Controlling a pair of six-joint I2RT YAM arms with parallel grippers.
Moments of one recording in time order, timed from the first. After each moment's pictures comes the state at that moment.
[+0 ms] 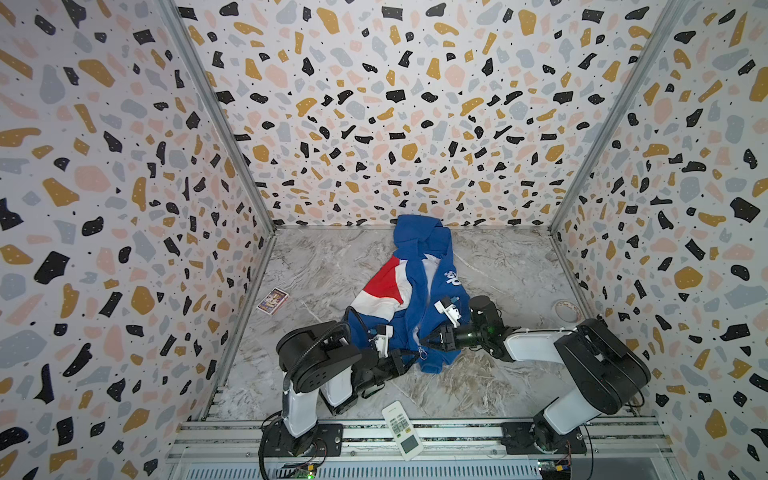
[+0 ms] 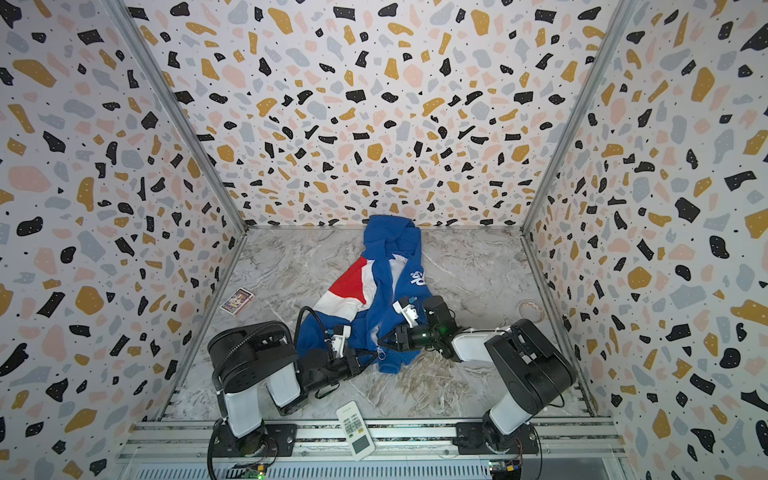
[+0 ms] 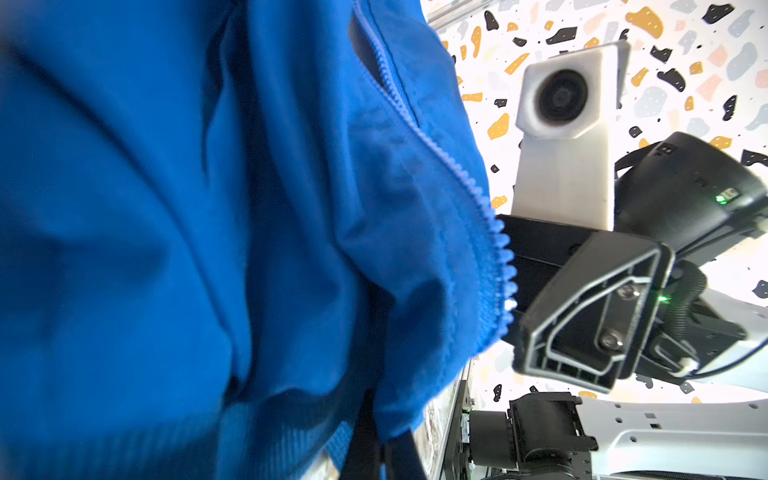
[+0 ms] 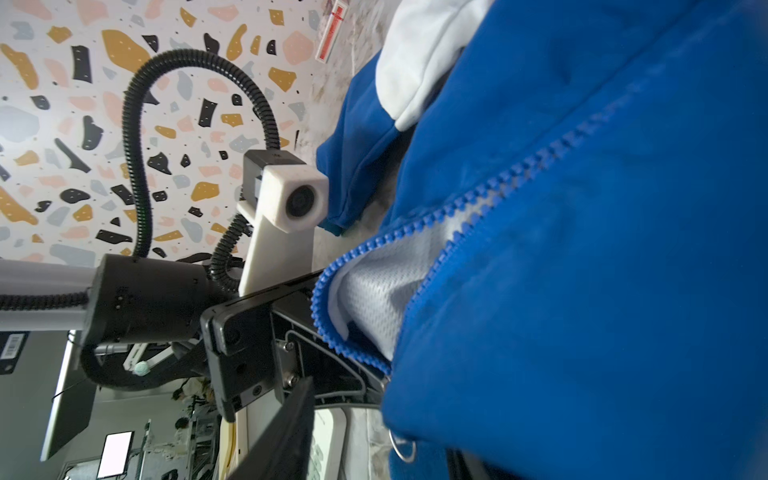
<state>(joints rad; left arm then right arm) -0.89 1.89 0.14 1.50 0.21 -1.18 0.57 1.54 0.54 0.34 -0.83 0.57</state>
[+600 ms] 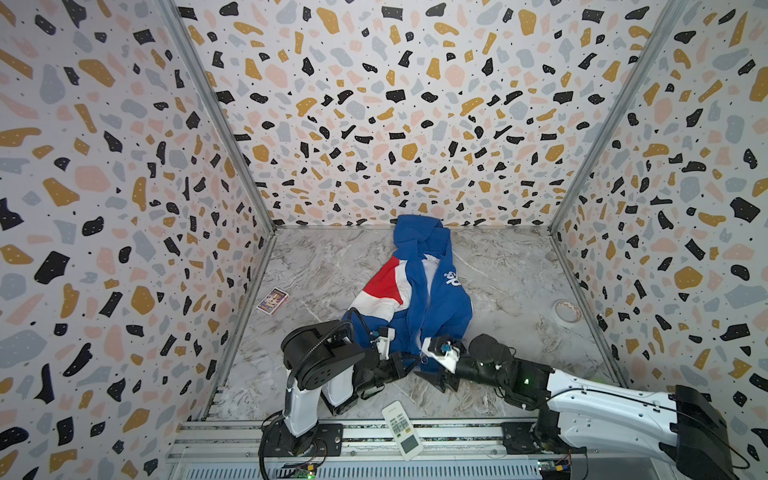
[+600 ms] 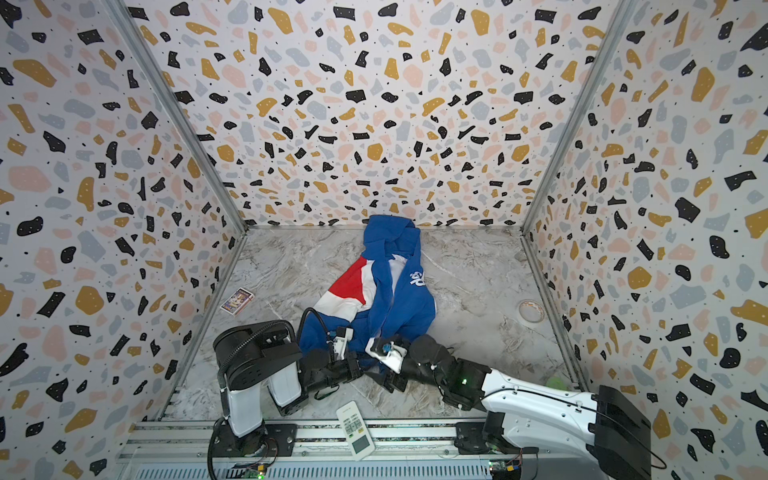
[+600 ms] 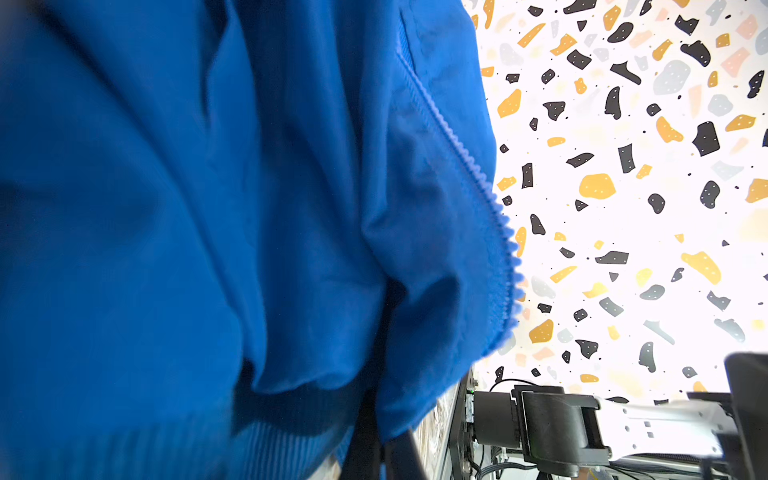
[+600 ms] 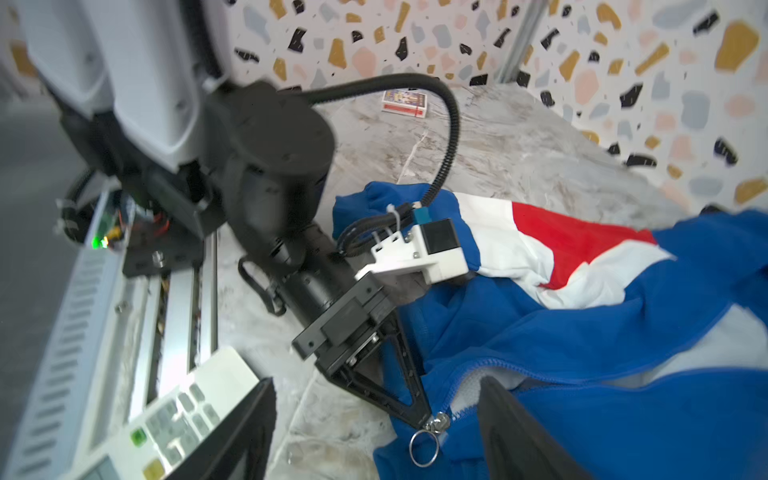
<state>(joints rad) -0.89 1.92 0.15 1.50 0.26 -1.18 1.16 0.95 0.44 0.10 0.01 -0.27</state>
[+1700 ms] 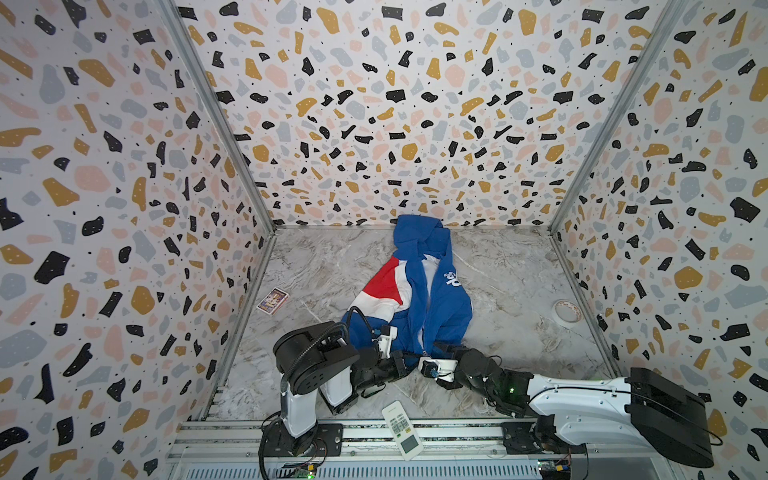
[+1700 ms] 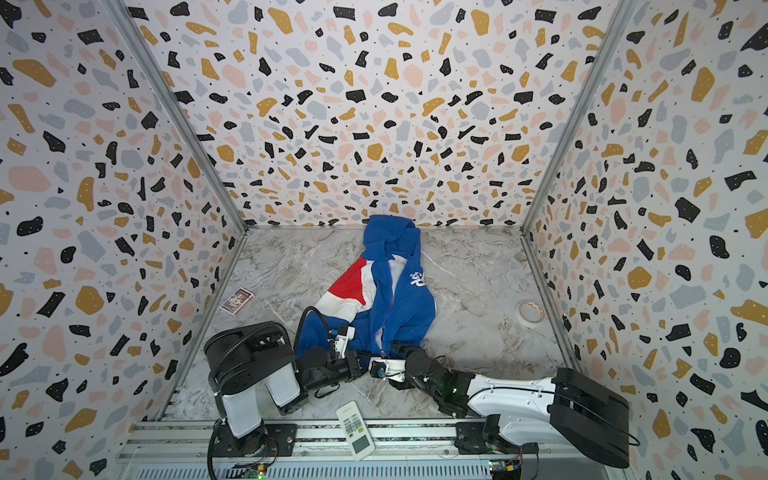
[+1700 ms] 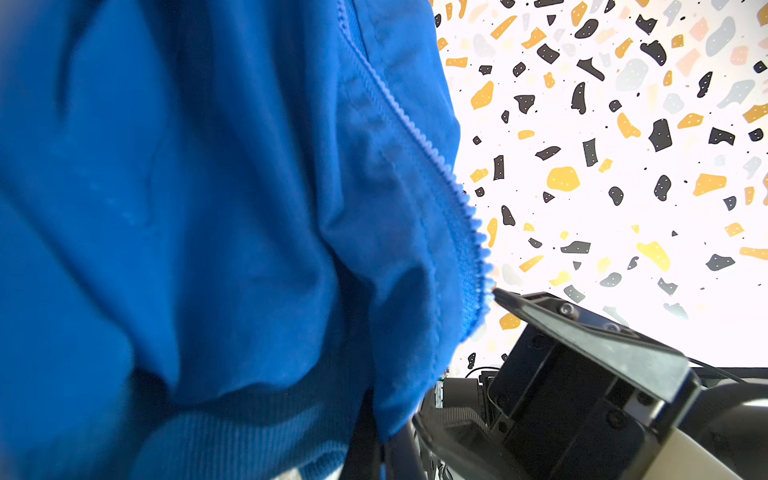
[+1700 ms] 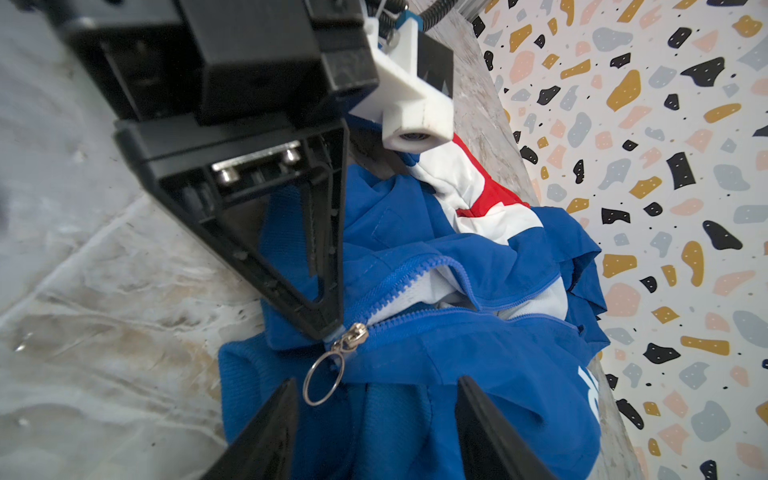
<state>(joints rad) -0.89 1.87 0.15 1.50 0.31 -1.22 1.14 1.15 0.29 0.36 0.26 -0.63</state>
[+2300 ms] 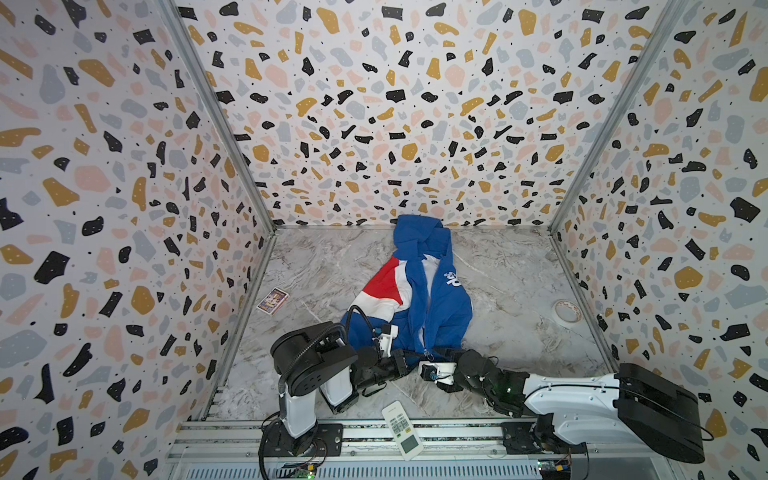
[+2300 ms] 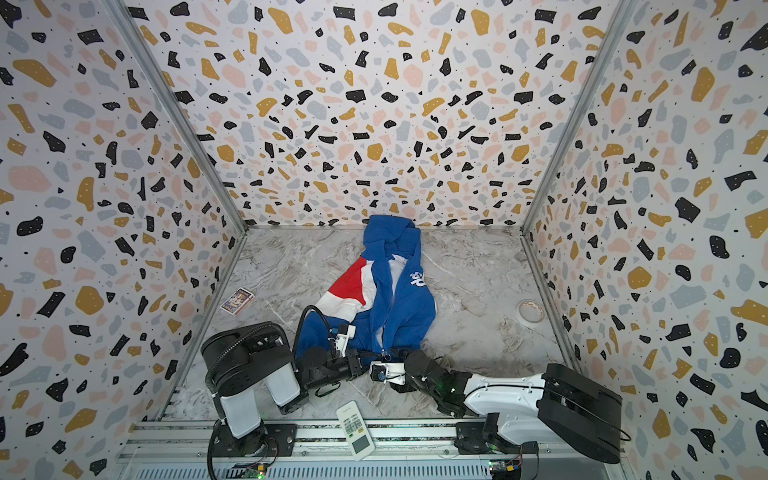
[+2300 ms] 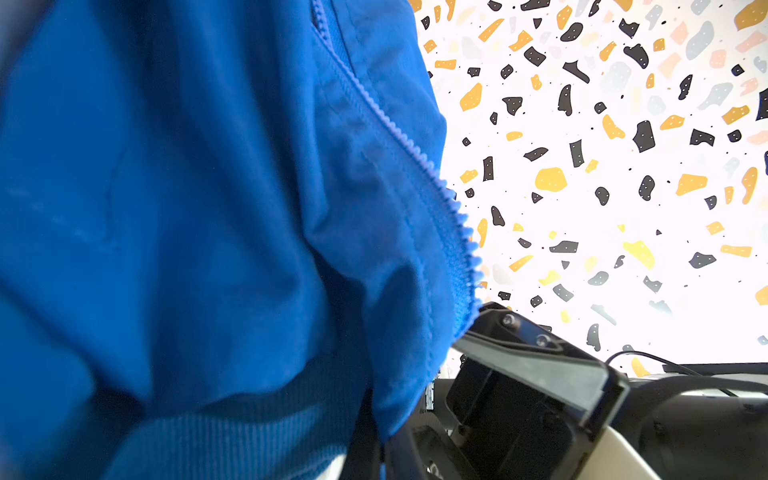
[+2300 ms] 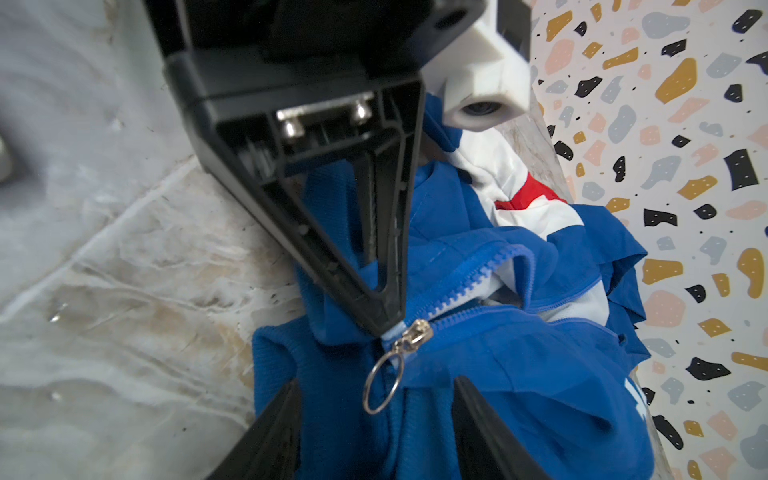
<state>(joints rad) -0.89 1.85 0.16 1.49 0.32 -1.22 1.12 1.22 0.28 0.38 0.21 -0.64</state>
